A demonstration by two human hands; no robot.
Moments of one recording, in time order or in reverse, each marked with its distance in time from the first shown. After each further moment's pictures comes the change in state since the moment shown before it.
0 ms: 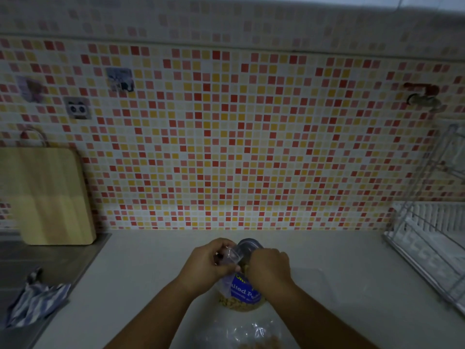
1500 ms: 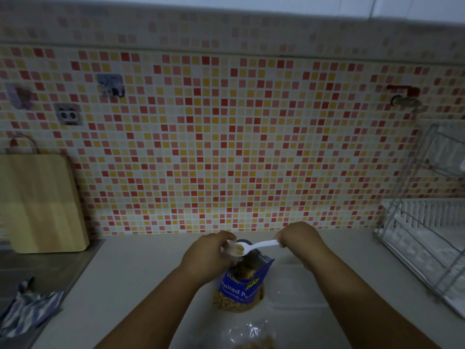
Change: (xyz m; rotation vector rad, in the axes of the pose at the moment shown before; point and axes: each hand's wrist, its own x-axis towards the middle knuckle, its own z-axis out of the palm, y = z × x) left_hand 0.012 0.044 0.003 0.458 0.022 -0.023; right_hand 0.016 0.058 -0.067 0.117 -0.147 0.125
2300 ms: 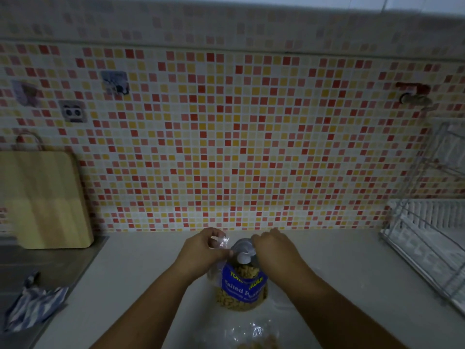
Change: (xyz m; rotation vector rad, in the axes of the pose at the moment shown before) left_hand -0.003 -0.020 -0.008 -0.452 0.038 -0.186; right_hand -0.010 -0.021 0.047 -0.219 0.348 -0.481
